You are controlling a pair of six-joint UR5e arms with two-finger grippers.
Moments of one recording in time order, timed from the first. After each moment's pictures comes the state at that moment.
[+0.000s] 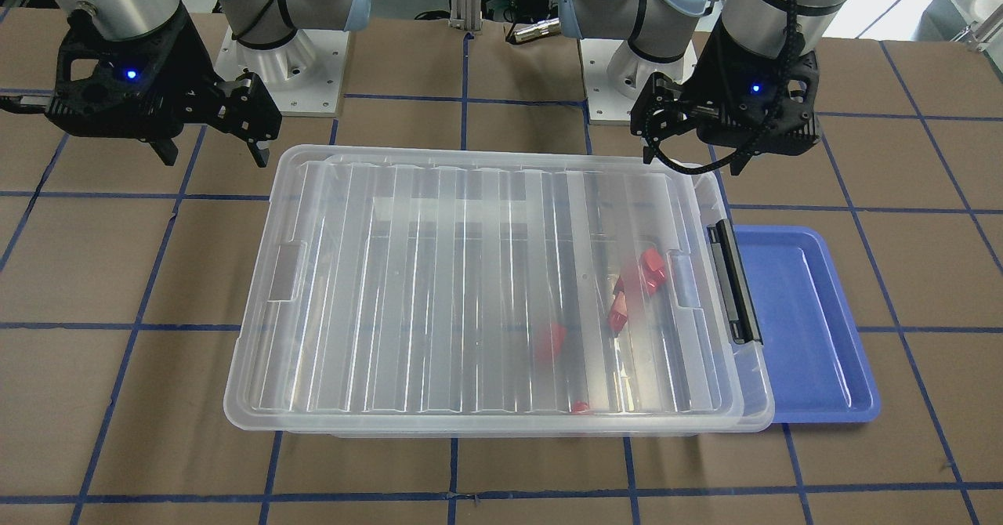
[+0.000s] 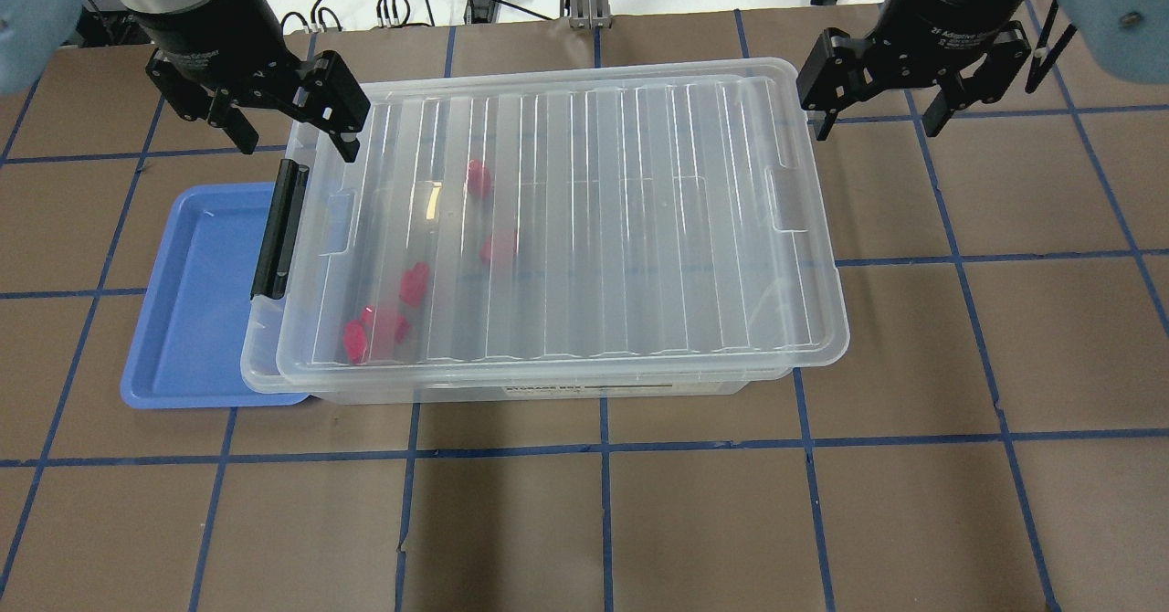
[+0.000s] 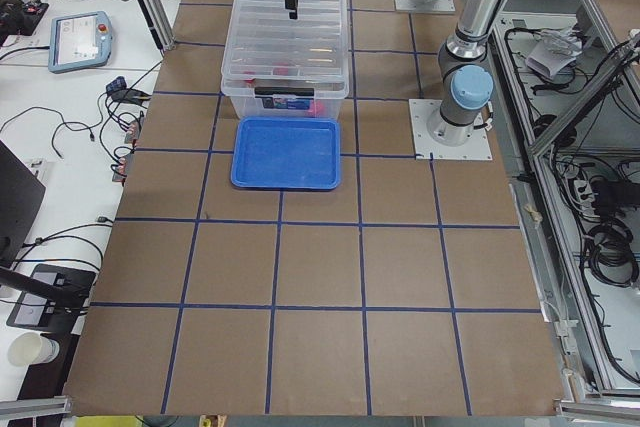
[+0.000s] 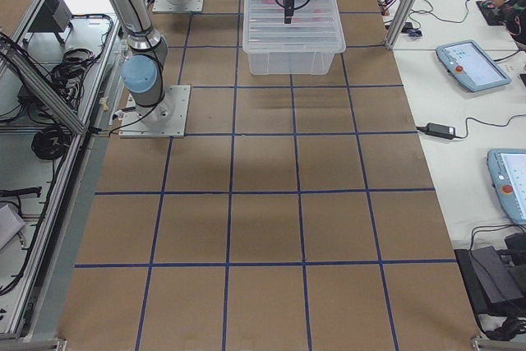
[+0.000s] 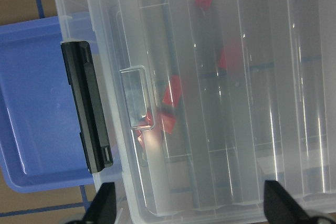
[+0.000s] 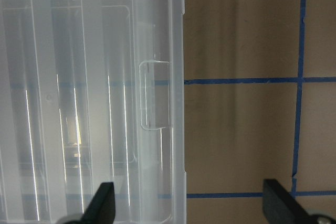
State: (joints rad) left arm -1.57 -1.62 -1.44 -1.68 1.58 0.14; right arm 1.56 -1.55 1.50 -1.55 -1.56 0.00
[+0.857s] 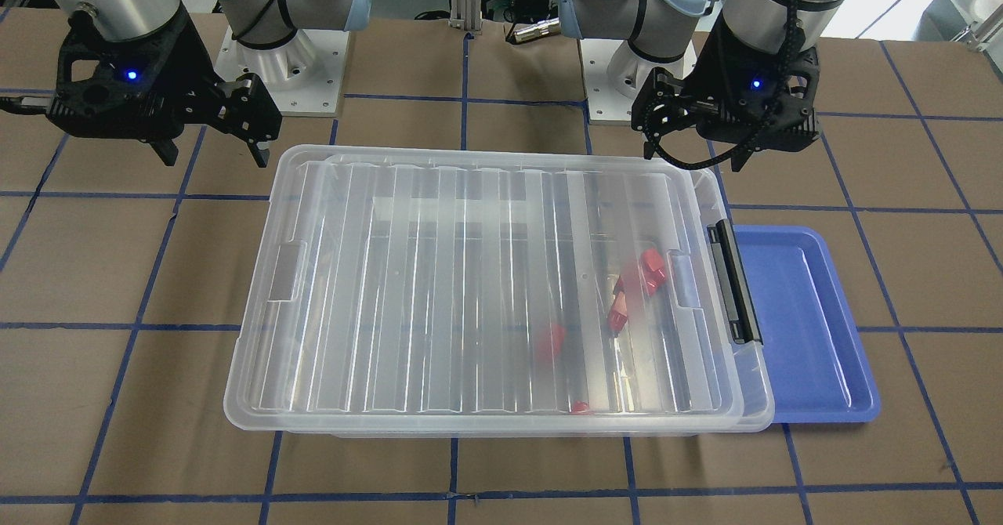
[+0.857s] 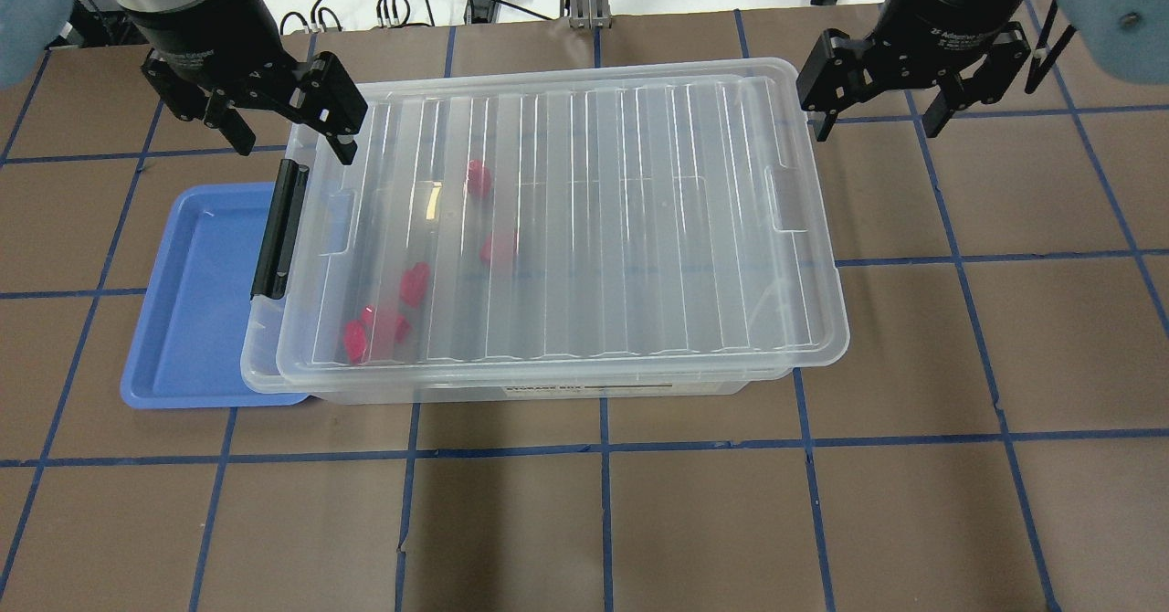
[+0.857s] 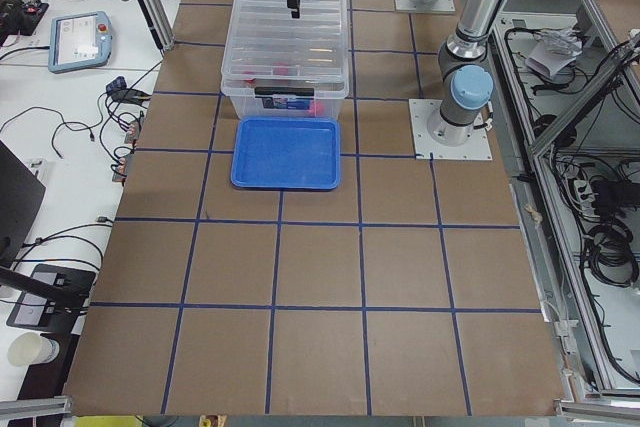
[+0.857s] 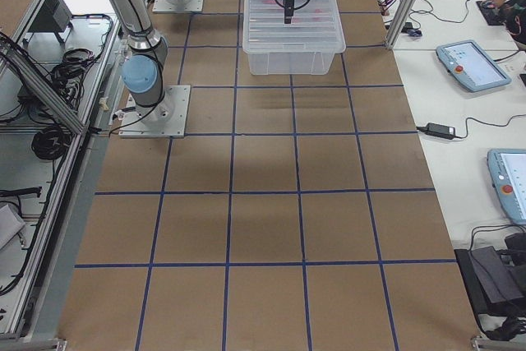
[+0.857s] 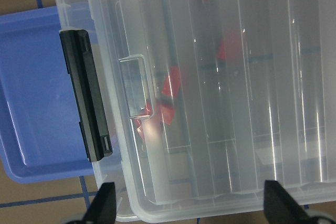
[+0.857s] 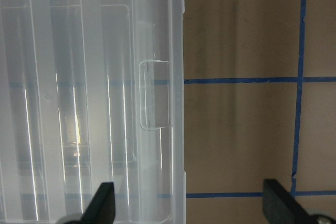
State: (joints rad) left arm -1.57 -1.63 -1.43 -1.69 1.58 0.15; right arm 1.56 -1.55 1.50 -1.55 -1.56 0.00
